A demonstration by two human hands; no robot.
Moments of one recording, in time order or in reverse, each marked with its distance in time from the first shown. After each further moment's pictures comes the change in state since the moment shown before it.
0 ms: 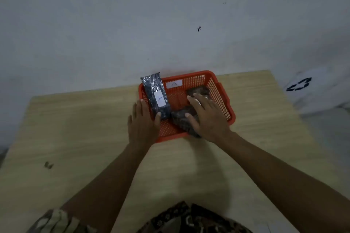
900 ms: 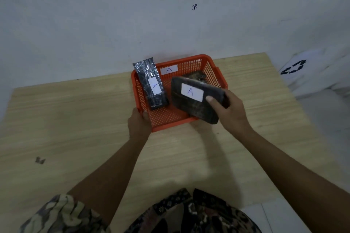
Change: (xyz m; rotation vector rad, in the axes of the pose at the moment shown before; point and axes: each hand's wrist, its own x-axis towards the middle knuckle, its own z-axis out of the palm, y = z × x) left_hand 0.001 -0.030 0.044 -0.397 0.043 -0.283; right_hand -0.034 0.022 -0.020 0.890 0.207 0.473
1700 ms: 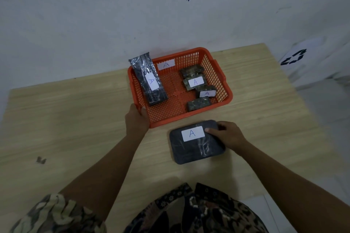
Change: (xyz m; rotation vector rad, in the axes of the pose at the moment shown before) left_hand 0.002 0.001 -0.005 0.033 -0.017 0.043; right_hand -0.048 0.094 -0.007 -0.225 -0.186 0.493
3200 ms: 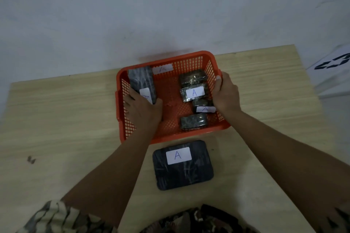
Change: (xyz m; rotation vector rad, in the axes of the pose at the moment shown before) left_hand 0.035 0.103 0.061 0.249 0.123 -0.259; right_hand 0.165 -0.094 -0.034 -0.146 0.317 -0.339
